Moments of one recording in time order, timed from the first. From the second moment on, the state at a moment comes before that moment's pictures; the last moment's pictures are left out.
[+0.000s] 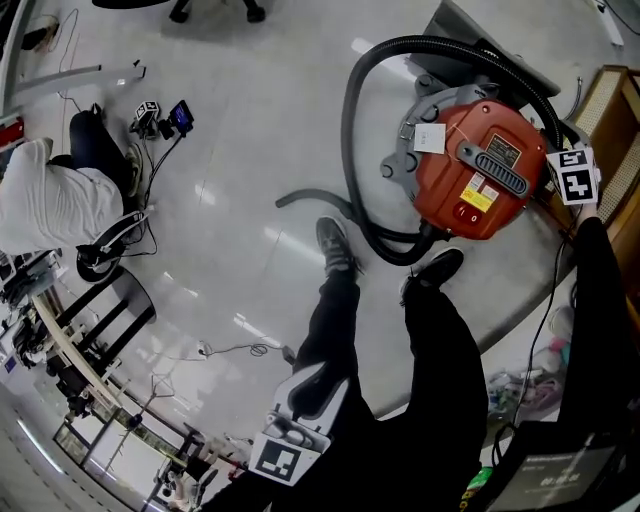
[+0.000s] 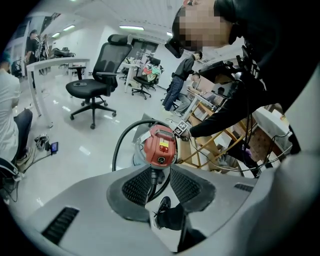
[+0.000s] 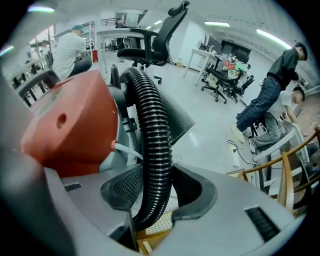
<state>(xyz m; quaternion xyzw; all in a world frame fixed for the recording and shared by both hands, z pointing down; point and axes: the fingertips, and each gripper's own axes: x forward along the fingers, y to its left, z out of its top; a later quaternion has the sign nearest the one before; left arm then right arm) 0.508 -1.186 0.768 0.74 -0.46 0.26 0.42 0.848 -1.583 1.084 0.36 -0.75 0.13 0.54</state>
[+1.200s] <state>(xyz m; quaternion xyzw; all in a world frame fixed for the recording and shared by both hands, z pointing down) 0.449 -1.309 0.534 0.93 -0.16 0.31 -0.12 0.551 -1.275 0.604 0.36 -0.78 0.11 0.51</state>
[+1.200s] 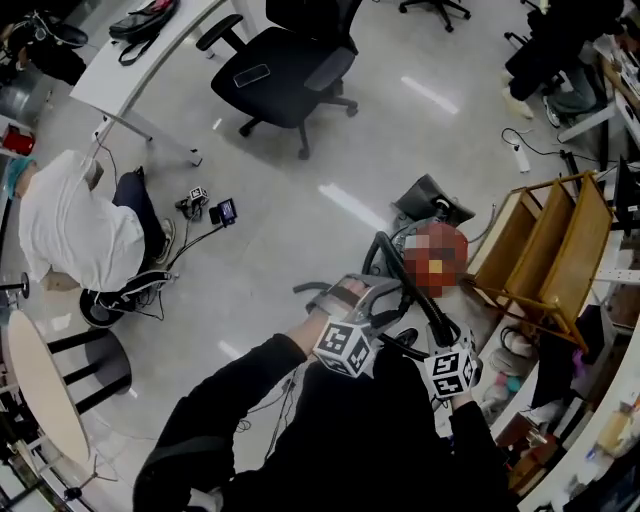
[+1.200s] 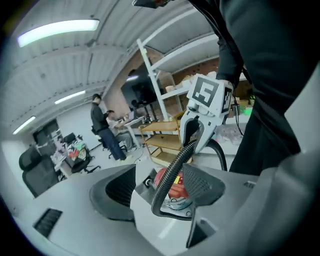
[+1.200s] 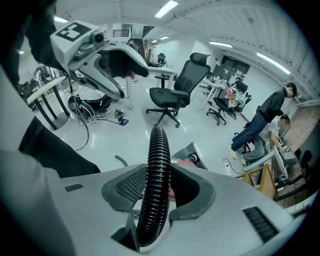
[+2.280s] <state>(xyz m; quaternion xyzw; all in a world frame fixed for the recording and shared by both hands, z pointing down) 0.457 -1.209 0.604 0.79 -0.04 0.58 -0.19 0.565 -1.159 0.503 0.36 -0.90 0.14 0.23</state>
